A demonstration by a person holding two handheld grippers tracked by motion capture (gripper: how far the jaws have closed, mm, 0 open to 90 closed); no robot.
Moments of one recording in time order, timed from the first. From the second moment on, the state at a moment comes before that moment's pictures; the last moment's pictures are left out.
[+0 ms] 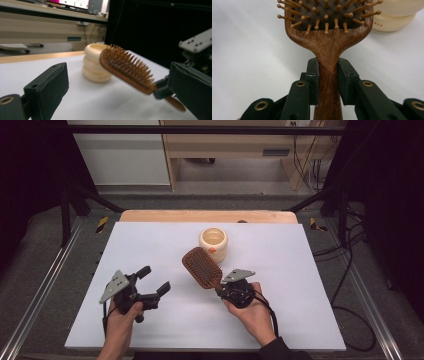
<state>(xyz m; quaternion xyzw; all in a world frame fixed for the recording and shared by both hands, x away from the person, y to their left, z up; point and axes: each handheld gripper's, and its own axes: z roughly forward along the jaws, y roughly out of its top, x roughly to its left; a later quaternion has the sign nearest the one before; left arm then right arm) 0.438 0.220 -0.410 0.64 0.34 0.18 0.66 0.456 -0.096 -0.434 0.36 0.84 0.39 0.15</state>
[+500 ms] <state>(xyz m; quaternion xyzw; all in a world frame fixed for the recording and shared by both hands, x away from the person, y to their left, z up) 0.455 0.196 -0.410 0.62 0.37 0.12 0.68 0.445 -0.094 -0.421 0.33 0.80 0.46 0.20</state>
